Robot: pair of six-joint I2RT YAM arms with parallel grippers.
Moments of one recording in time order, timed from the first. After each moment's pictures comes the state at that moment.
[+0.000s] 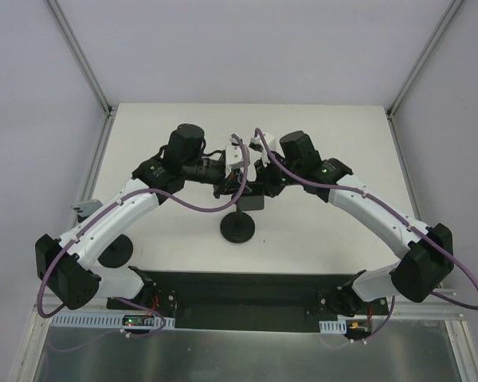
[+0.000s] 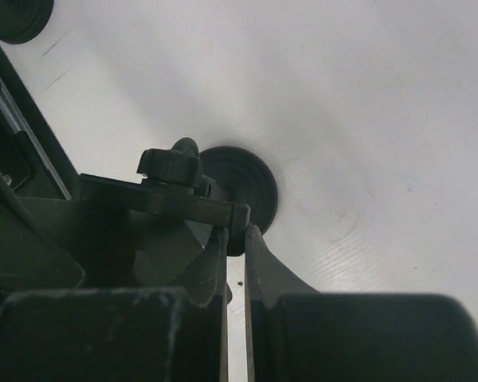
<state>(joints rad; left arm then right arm) -0.62 1.29 1.23 -0.44 0.85 0.36 0.69 1.41 1.25 -0.55 -0.39 -0.04</state>
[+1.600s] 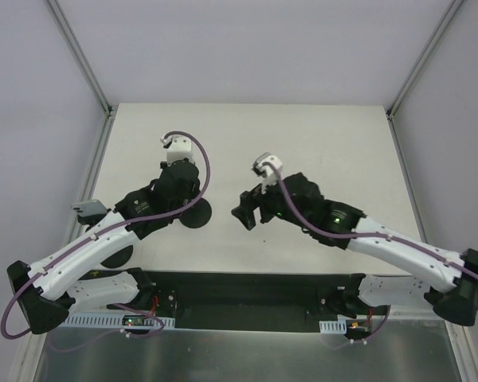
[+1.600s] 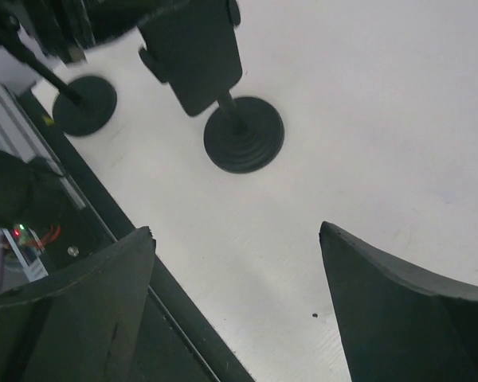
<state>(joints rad) -0.84 1.02 1.01 -0.49 -0.70 -0.33 1.05 1.04 1.03 -0.34 0.11 0.29</state>
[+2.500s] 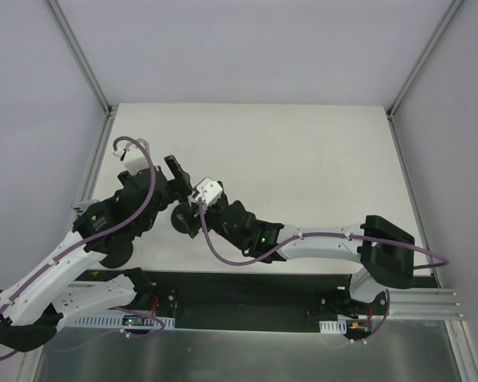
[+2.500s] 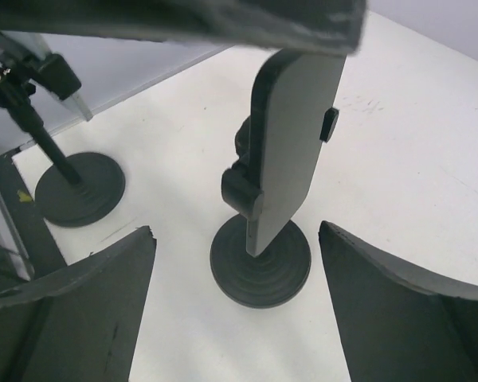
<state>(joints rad) -0.84 0.86 1.11 -0.82 -0.71 -0.78 1.30 1.60 1.00 0.48 0.35 0.07</state>
